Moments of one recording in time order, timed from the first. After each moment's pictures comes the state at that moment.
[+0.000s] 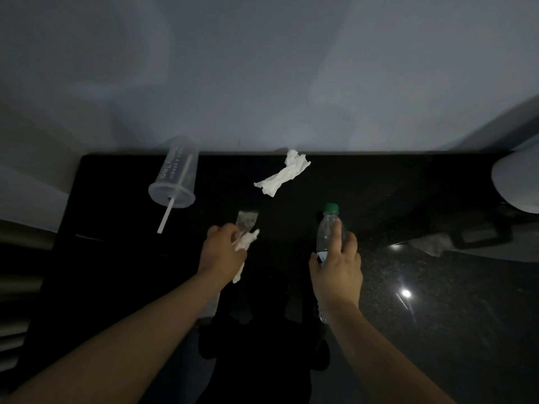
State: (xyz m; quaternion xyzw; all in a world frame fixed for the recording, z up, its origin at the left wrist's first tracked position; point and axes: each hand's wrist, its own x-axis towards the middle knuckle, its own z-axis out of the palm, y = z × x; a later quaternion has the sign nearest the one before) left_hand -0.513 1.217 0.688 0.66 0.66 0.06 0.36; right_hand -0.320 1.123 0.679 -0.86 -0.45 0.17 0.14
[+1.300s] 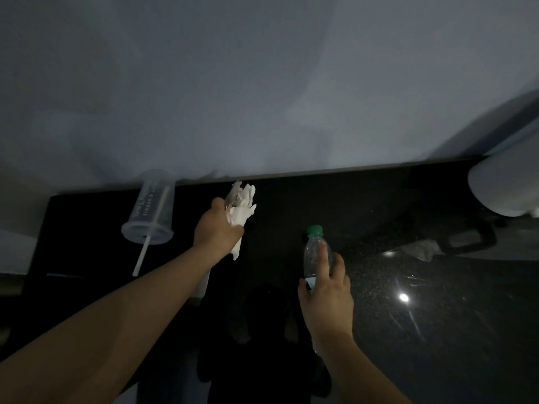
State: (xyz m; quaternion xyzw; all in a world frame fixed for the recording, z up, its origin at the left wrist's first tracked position) left_hand -0.466 1.307 0.711 0.68 0.65 0.08 0.34; right_hand -0.317 1.123 0.674 -0.86 -0.45 0.17 0.16
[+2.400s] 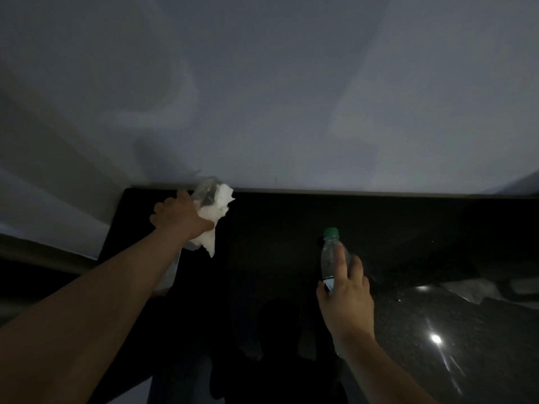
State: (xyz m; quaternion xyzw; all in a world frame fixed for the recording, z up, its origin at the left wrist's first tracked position) left_hand -0.617 1.378 0.728 0.61 0.77 -0.10 0.19; right_hand -0.357 1.173 0.673 -0.82 -0.53 0.16 0.14
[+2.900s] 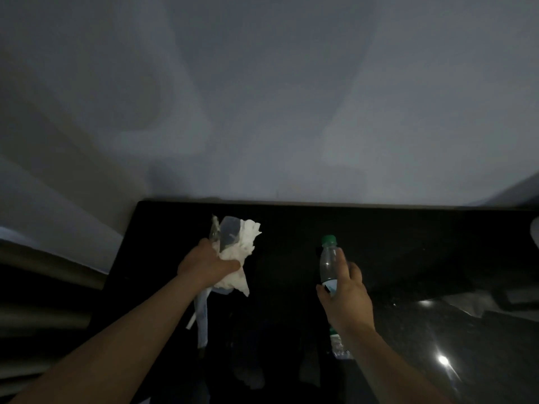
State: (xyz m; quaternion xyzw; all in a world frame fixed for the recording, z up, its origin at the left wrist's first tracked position) left_hand -0.606 1.298 0.736 0.58 0.72 -0.01 0.37; right_hand -0.353 1.176 0.699 -0.81 -0.49 0.26 0.19
